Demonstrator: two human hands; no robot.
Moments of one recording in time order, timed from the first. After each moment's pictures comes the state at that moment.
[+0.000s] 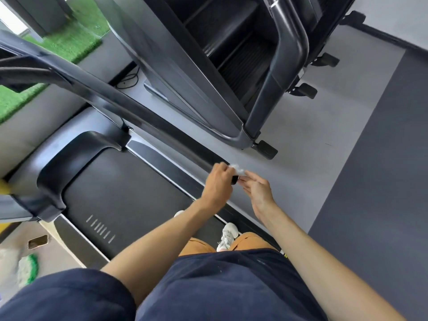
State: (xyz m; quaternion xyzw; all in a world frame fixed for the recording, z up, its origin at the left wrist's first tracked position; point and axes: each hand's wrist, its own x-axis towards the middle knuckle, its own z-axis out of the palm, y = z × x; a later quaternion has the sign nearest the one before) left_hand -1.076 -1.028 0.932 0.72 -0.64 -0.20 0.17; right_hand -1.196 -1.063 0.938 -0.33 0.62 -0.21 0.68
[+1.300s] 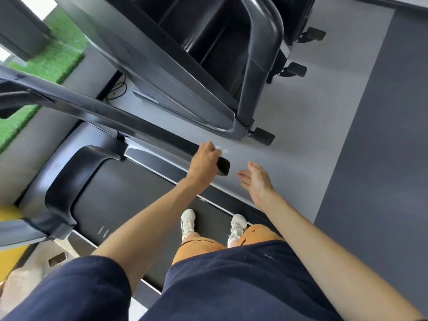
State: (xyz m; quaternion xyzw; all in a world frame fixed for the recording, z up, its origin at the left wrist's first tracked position) left_hand -1.059 -1.060 0.941 0.70 -0.69 -0.15 0.10; right_hand -1.212 -1.064 0.928 -0.22 0.62 -0.25 0.71
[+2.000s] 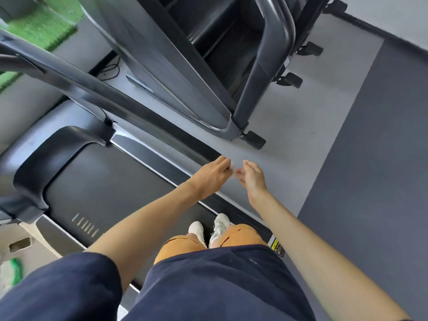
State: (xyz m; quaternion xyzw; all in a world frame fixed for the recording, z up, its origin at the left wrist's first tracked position) left_hand -1.055 -1.038 0.904 0.49 -0.86 -0.08 0.11; right_hand -1.198 -1.066 0.931 -0.33 0.67 -0.22 0.63
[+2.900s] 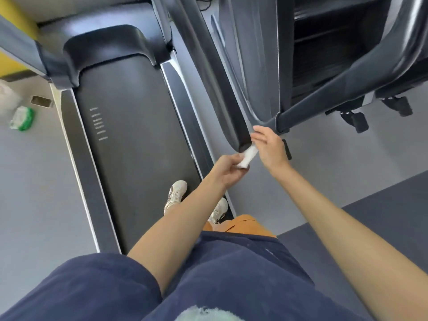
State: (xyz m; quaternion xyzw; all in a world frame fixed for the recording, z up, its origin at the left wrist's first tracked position) left_hand -1.148 -1.024 0.894 -0.29 -0.34 0.57 -0.69; right_hand -1.196 -1.130 0.931 -0.75 0.43 0.00 0.51
